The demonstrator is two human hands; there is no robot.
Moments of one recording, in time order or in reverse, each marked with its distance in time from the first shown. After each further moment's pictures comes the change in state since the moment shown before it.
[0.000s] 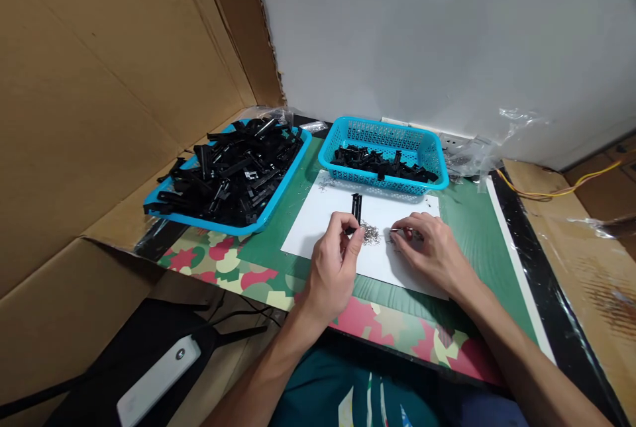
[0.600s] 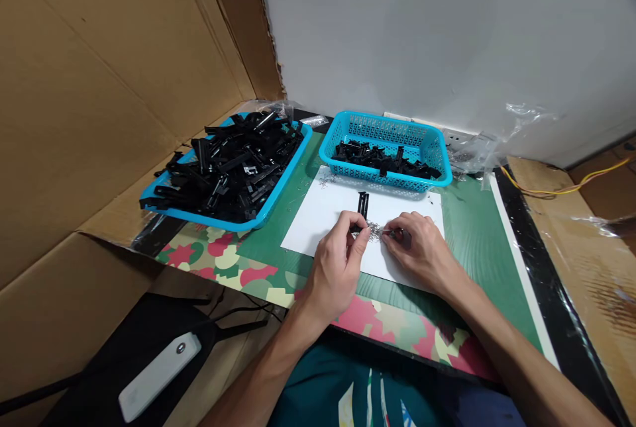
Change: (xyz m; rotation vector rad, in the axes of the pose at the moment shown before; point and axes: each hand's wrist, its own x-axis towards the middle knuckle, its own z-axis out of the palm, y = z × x) left_hand 0.000 0.002 -0.001 0.074 -0.053 0.085; right_hand 0.005 -0.006 0.017 -0.061 -0.061 -0.017
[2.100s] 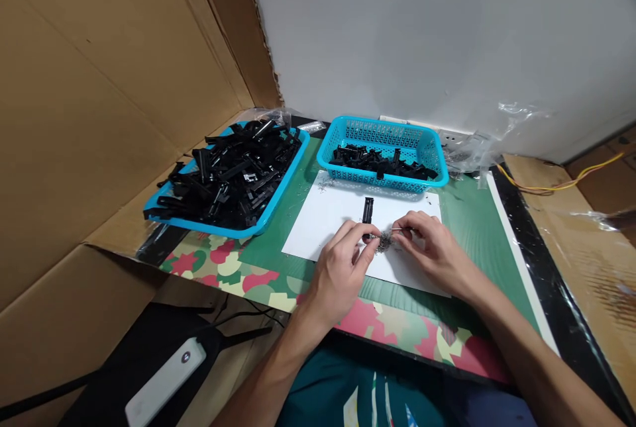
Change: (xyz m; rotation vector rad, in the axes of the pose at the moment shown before) left_hand 0.001 0.004 -0.002 0.055 -0.132 0.034; right_hand -0.010 0.001 -0.027 0.260 -0.026 -0.026
